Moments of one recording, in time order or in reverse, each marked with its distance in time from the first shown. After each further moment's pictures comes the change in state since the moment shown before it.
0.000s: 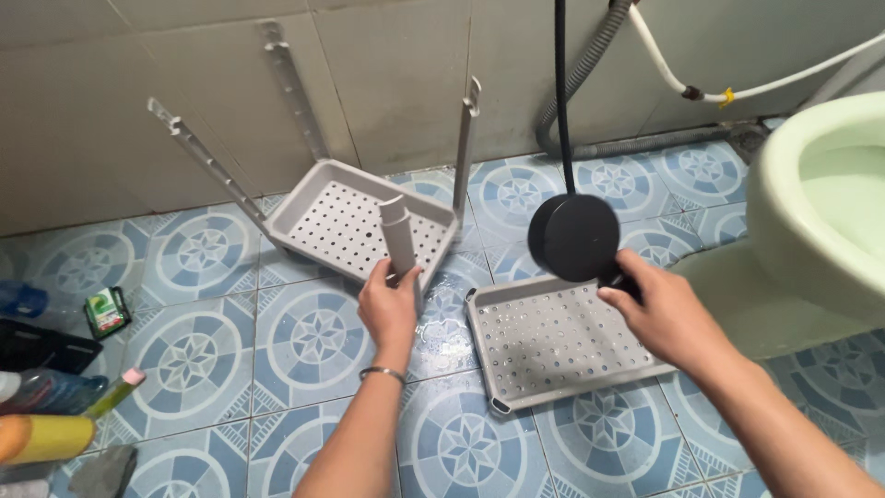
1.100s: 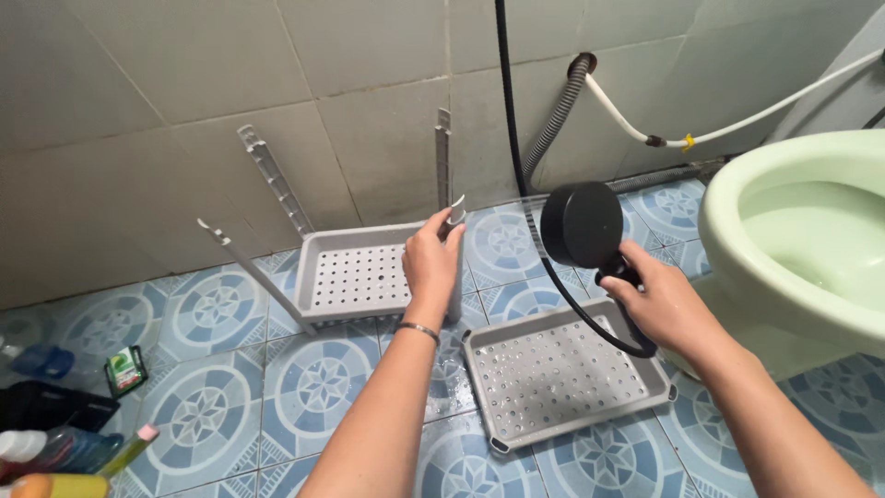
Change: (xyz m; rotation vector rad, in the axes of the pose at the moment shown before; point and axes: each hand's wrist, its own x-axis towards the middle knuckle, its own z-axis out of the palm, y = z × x) left_hand 0.058 0.123 0.051 -0.027 -0.195 0.258; right_hand 0.029 0.012 -0.035 0.132 0.150 -0.047
